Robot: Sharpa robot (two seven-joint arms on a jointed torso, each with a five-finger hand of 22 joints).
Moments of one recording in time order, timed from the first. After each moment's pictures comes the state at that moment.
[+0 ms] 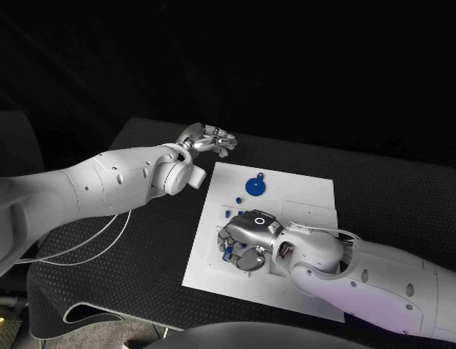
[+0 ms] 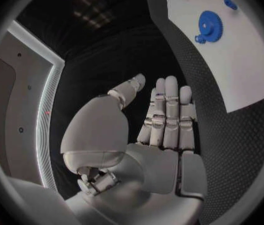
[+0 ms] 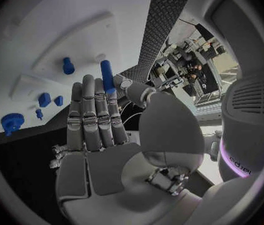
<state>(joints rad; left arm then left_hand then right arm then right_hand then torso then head) 1.21 -0.64 -0.13 1.09 -0.22 -0.28 0.31 1.13 -0.16 0.56 -0.17 0.07 0.90 0.15 0.32 0.50 1.29 0.09 0.07 0.27 1.05 0.01 0.77 0.44 0.02 0.79 -0.09 0.68 1.27 1.01 -0.49 -0.13 1.52 -1.79 -0.26 -0.02 1.21 -0.20 0.82 -0.18 0.05 1.04 0.10 0.42 0.41 1.31 0.07 0.16 0.11 1.24 0.02 0.26 0.90 0.26 0.96 0.17 0.12 1.31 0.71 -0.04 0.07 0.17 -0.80</state>
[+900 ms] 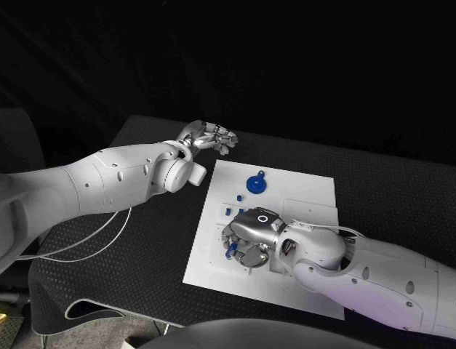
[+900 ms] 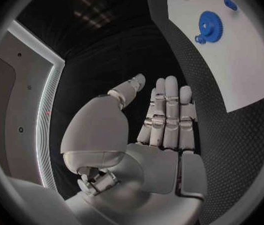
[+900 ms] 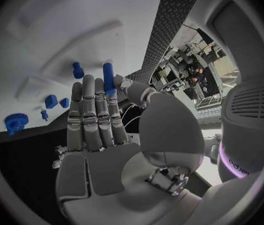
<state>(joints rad) 1.21 -0.64 -0.13 1.09 -0.22 -0.28 0.31 1.13 -0.16 0.56 -0.17 0.07 0.90 0.16 0.32 0.50 1.29 0.09 0.07 0.27 1.05 0.01 0.77 0.44 0.02 0.80 -0.09 0.67 1.27 1.01 -0.50 -0.14 1.50 -1.81 -0.26 -0.01 1.21 -0.20 0.81 -0.19 0.05 1.04 0.10 0.42 0.41 1.31 0.07 0.16 0.11 1.24 0.02 0.26 0.90 0.26 0.96 0.17 0.12 1.31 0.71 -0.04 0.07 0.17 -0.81</state>
